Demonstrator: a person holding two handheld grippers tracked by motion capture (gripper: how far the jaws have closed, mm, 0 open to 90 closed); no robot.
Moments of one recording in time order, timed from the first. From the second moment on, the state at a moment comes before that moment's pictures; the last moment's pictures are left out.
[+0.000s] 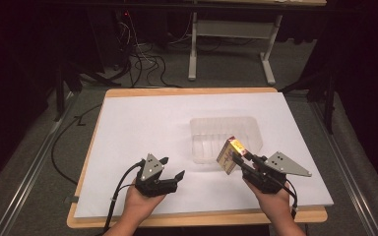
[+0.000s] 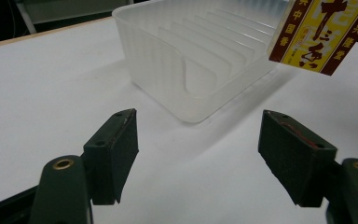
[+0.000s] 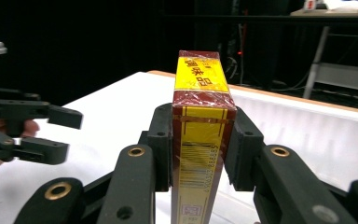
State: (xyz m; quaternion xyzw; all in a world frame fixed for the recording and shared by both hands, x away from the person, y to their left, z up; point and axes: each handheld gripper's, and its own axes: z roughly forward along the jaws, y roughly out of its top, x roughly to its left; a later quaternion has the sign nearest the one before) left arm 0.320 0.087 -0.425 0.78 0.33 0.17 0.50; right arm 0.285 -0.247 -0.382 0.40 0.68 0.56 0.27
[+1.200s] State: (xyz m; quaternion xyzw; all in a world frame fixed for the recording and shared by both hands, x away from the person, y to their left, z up) left arm 0.325 0.105 -0.421 0.77 0.35 0.18 0.49; right arm 0.325 -0.295 -0.374 0.50 0.60 0.49 0.38
